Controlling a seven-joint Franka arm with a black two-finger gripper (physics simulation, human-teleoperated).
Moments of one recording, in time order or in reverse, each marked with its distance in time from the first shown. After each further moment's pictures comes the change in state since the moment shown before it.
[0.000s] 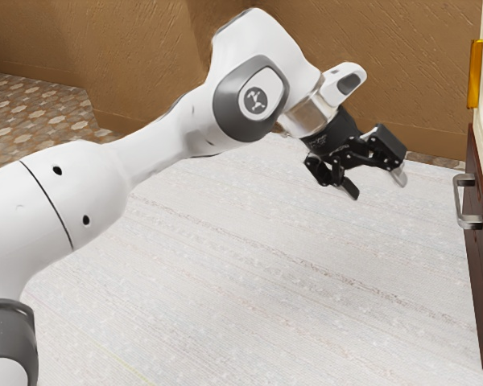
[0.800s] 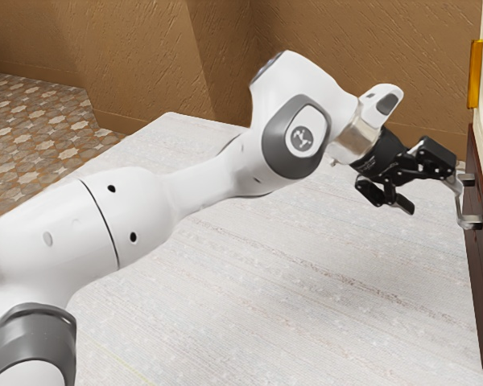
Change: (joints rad) arm -0.001 0.134 -0.111 0.043 -0.065 0.223 -0.038
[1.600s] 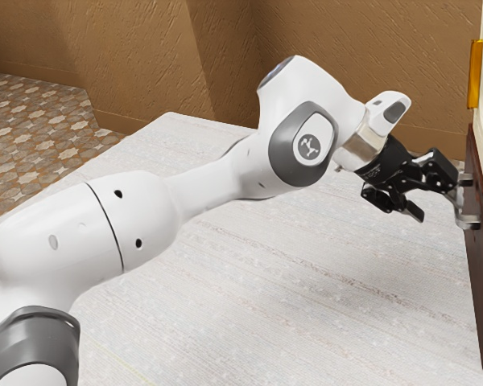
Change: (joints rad) arm -0.017 0.004 0.009 -0.010 0.045 0.008 -0.019
